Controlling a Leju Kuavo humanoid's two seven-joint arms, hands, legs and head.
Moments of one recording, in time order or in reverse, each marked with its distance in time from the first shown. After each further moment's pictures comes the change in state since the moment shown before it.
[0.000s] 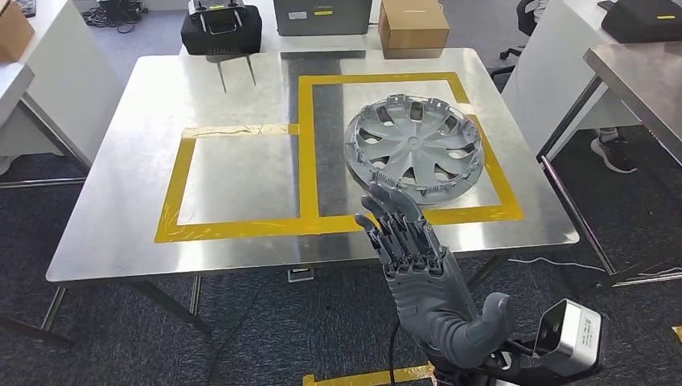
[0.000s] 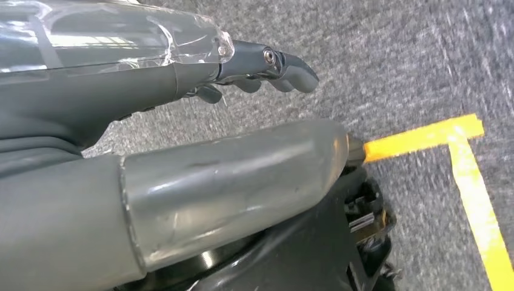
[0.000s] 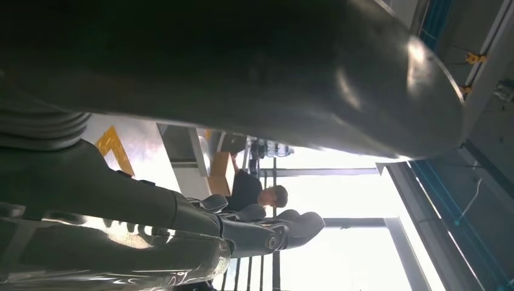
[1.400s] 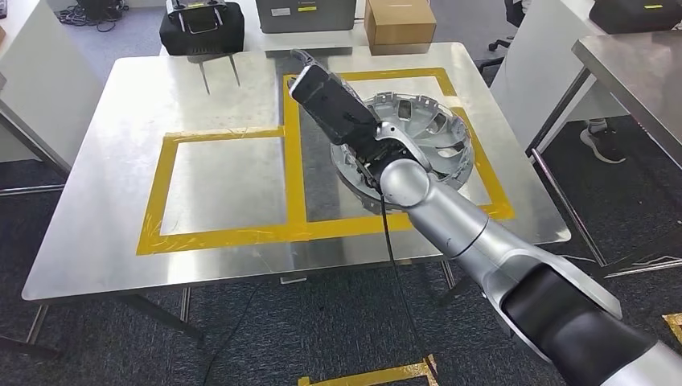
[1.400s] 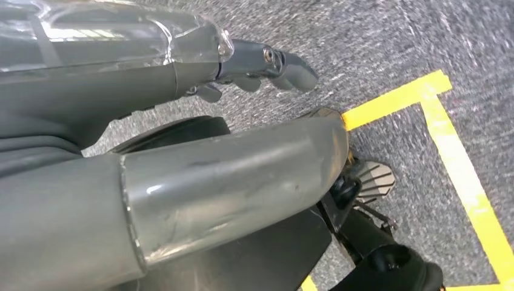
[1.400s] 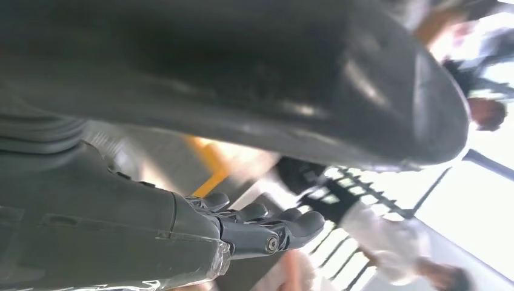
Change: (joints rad) left arm -0.024 -0.046 -0.010 -0.006 -0.071 -0.037 0.020; right arm -0.884 0.132 0.151 0.932 0.259 -0.083 0.413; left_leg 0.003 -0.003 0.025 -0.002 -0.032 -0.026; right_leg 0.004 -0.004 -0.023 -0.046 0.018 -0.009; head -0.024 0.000
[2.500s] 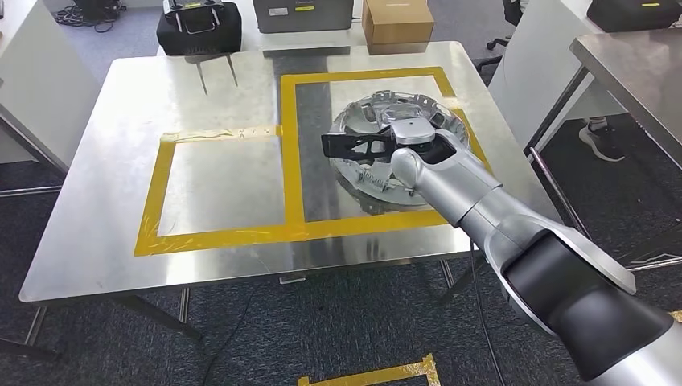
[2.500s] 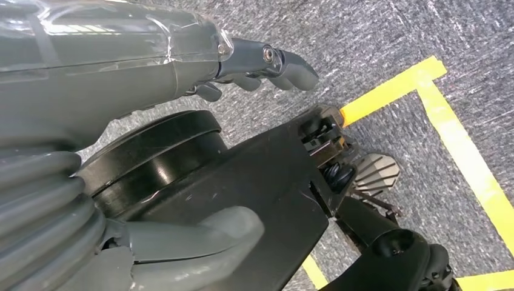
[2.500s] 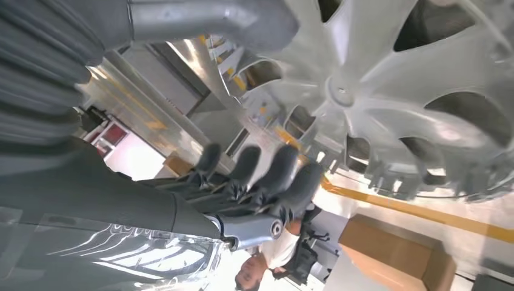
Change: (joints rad) left arm -0.024 -0.009 0.006 -0.006 -0.088 -0.033 0.051; right arm -0.190 -0.018 0.074 0.444 0.792 0.616 0.519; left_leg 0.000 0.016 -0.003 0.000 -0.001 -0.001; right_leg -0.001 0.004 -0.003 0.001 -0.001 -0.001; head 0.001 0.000
